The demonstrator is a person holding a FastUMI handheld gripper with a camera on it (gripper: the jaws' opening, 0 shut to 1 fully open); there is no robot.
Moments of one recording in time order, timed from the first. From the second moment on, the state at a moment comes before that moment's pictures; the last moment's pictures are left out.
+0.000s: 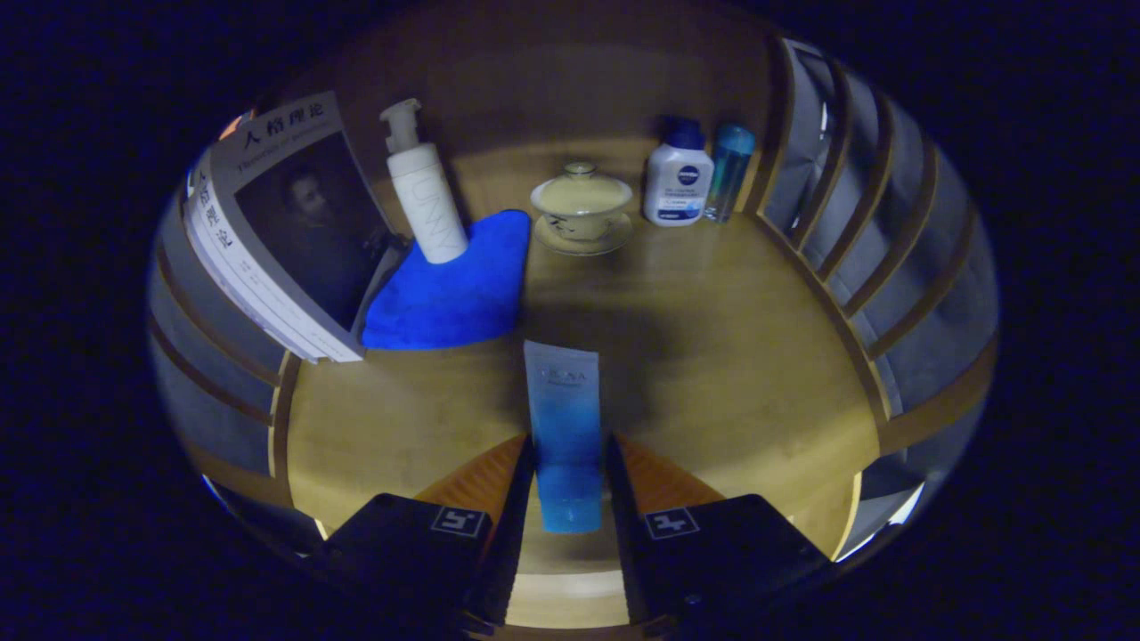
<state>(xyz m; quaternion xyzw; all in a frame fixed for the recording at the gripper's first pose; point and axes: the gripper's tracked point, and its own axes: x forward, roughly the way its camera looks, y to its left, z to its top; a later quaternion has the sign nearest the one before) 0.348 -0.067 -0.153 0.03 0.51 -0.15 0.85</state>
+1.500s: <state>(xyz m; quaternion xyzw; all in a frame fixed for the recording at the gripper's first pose) 0.076 -0.009 -0.021 -0.04 0.24 -0.01 0.97</state>
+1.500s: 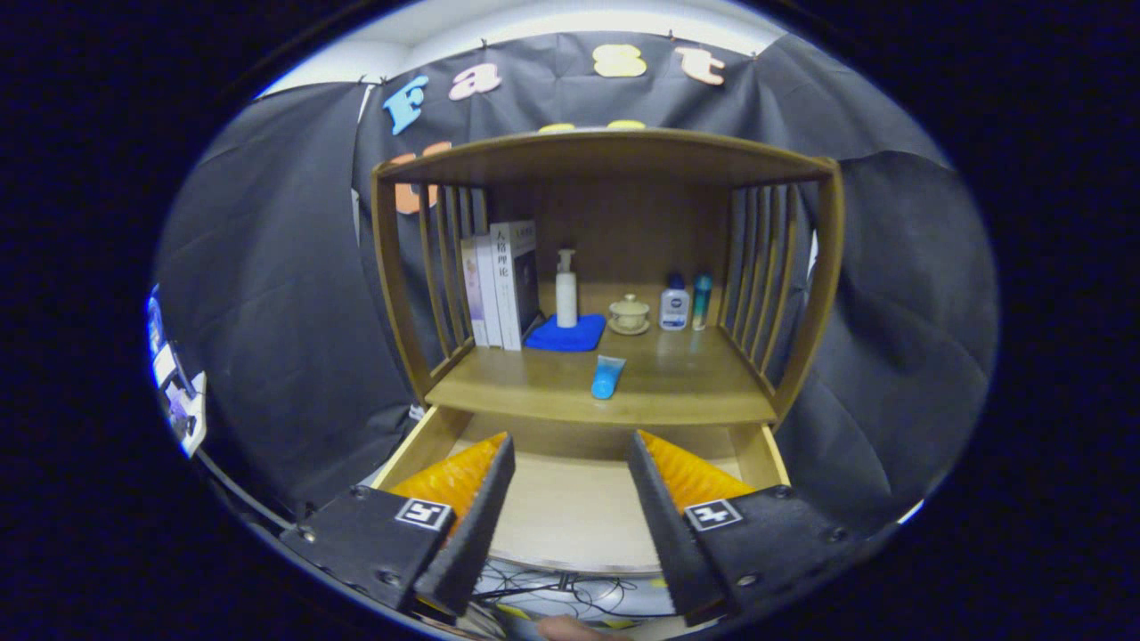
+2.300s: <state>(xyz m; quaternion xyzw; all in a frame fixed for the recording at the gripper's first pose) -0.004 -0.023 -0.169 -0.07 0.10 -0.02 0.99</state>
